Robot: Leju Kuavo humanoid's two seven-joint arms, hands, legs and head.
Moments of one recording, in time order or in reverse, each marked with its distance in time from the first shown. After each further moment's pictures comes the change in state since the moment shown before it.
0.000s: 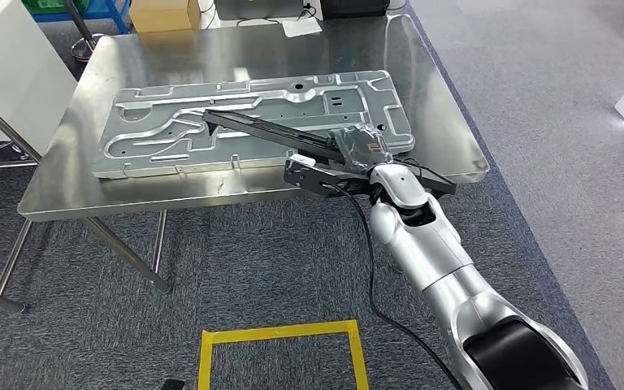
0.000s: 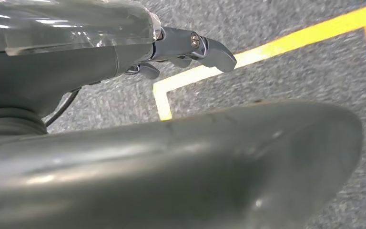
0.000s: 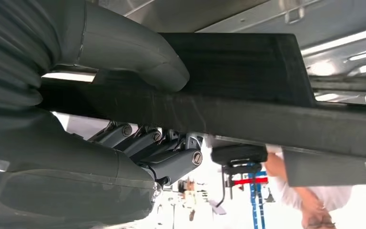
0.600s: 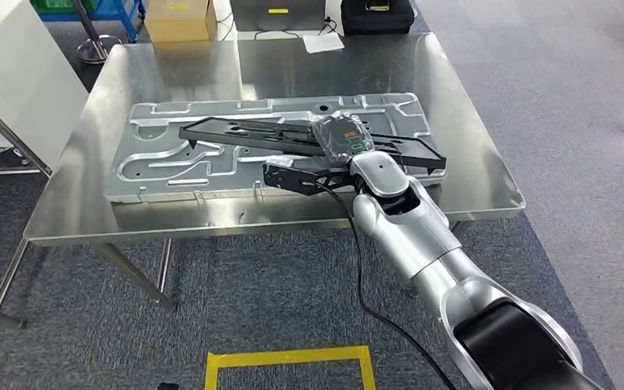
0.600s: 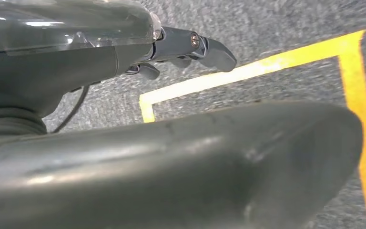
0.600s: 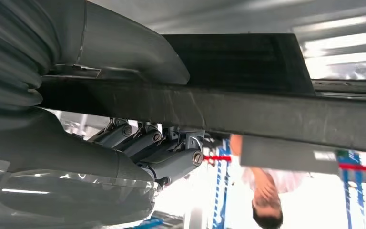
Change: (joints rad) left arm 0.002 -0.005 0.000 0.003 -0.003 -0.003 0.009; right arm -0.098 0.029 0.089 0.075 0.071 0.019 0.001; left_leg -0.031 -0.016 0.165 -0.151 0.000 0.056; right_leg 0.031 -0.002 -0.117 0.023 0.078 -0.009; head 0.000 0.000
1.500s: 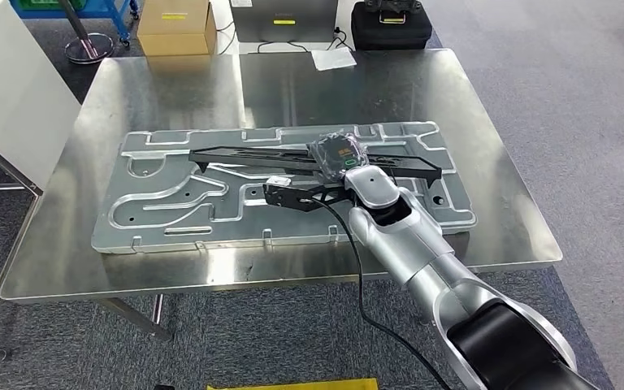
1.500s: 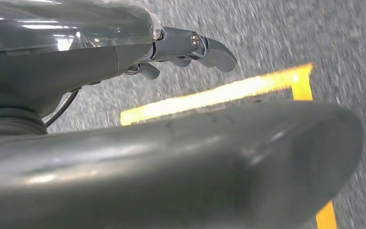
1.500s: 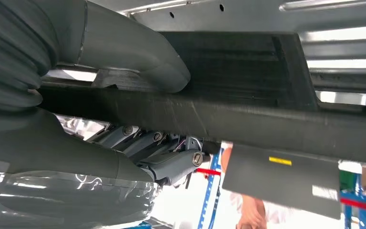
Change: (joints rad) left arm 0.011 0.008 0.002 0.003 -0.002 0.022 -0.003; right arm 0.023 0.008 0.037 0.085 0.045 -0.012 0.000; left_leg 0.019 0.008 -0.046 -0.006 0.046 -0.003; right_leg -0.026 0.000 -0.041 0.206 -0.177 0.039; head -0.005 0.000
